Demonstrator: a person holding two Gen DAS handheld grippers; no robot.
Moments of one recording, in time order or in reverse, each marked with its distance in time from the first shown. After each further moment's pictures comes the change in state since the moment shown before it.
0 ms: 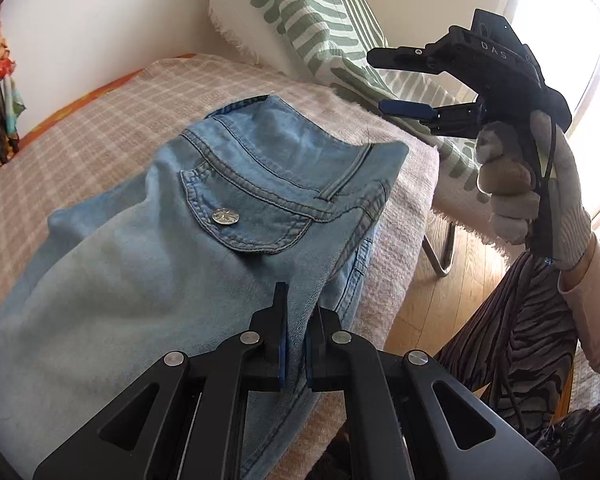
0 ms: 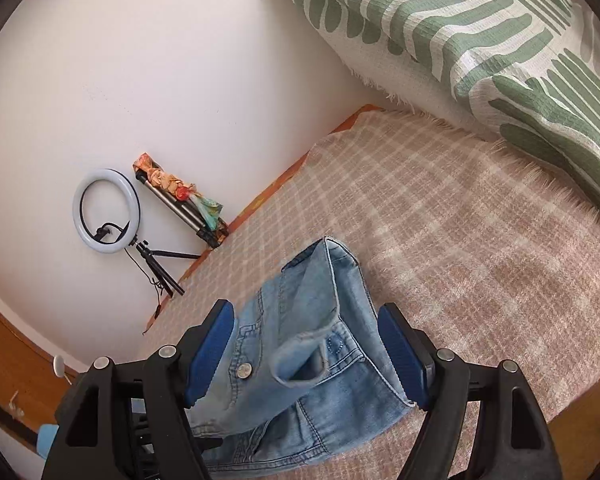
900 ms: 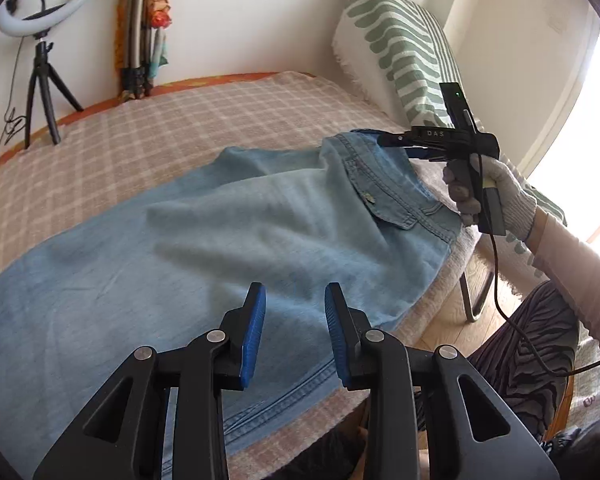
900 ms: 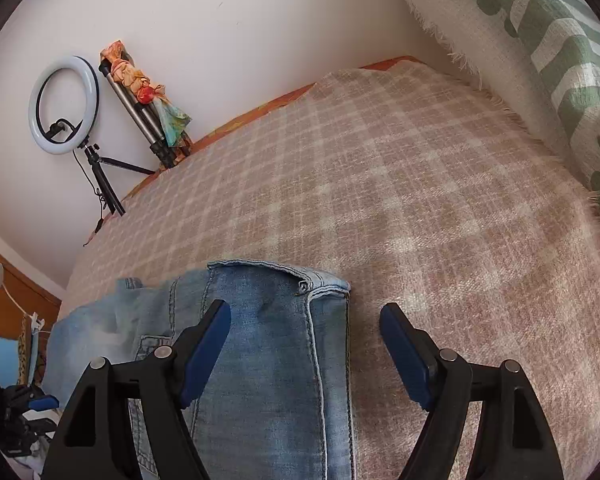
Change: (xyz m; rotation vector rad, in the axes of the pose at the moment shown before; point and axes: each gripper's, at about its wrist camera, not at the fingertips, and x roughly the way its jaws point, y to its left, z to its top) left arm -0.102 0.066 -0.086 -0.328 -0.127 0.193; right arm 0.137 -0.004 0.031 -0.311 0.266 -0.139
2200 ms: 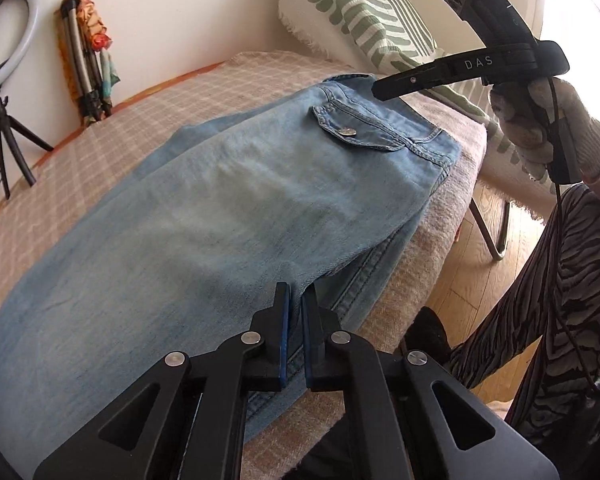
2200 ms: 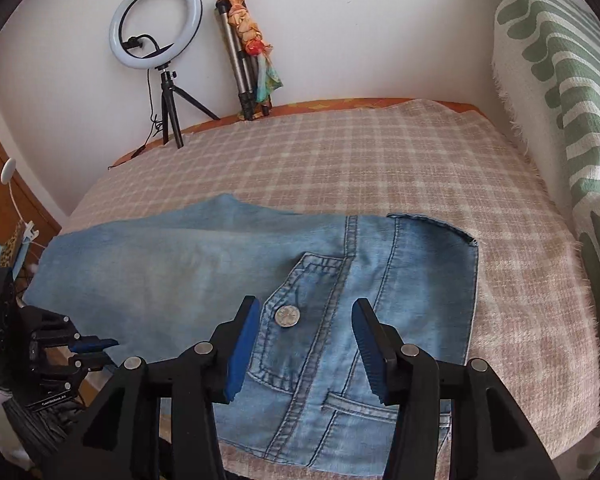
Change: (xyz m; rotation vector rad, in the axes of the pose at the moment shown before) left arm 0.030 -0.047 -0.035 0.295 0.049 0.013; right arm -0.060 0.129 -0.064 -0.297 0.039 -0.049
